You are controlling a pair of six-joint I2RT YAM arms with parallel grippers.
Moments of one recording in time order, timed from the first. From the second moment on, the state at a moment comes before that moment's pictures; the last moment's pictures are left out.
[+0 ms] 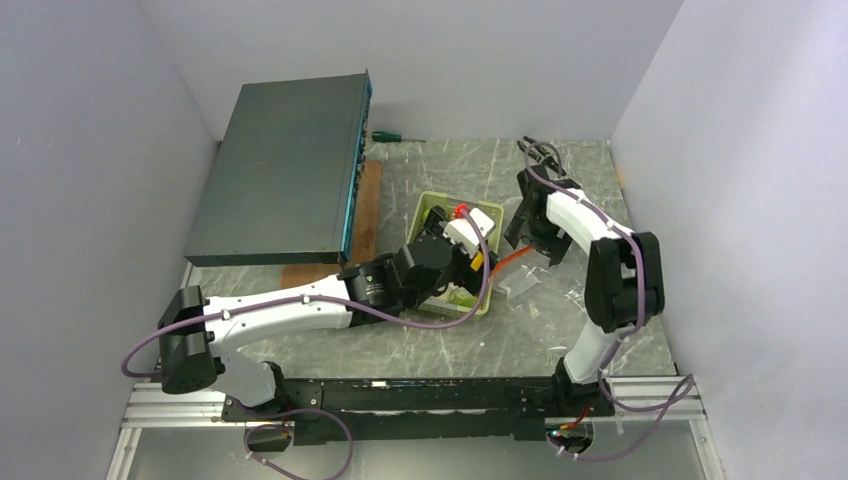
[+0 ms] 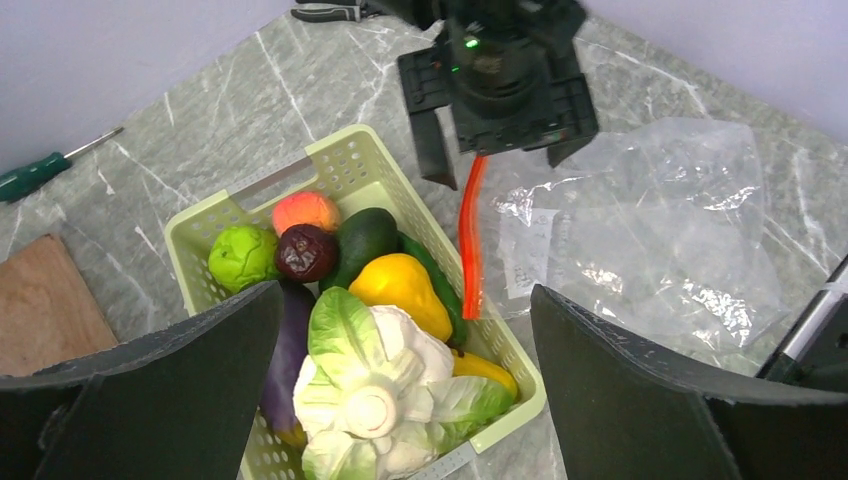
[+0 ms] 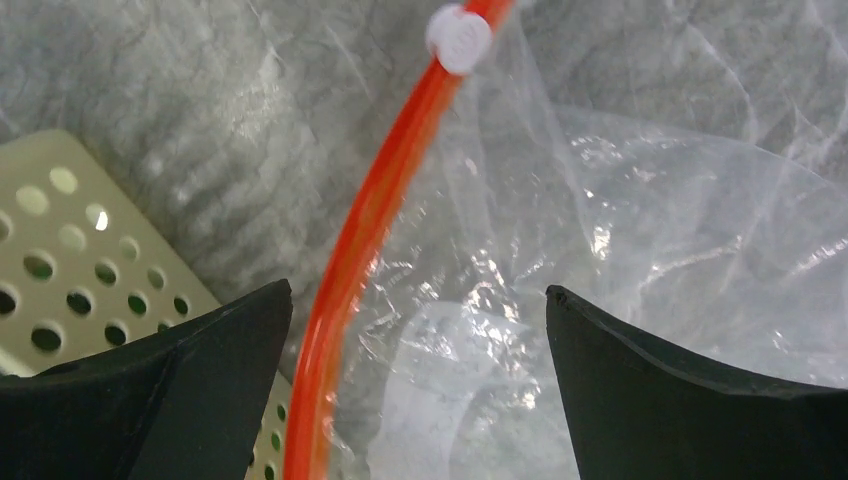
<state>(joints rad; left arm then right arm) -1.22 1.44 1.21 -0.01 -0.47 -0.05 0.18 1.71 1.24 -0.89 0.29 0.76</state>
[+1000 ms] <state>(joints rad) -1.22 1.35 1.20 0.01 -0.31 -0.09 0.20 1.06 1.01 -0.66 0.05 0.54</state>
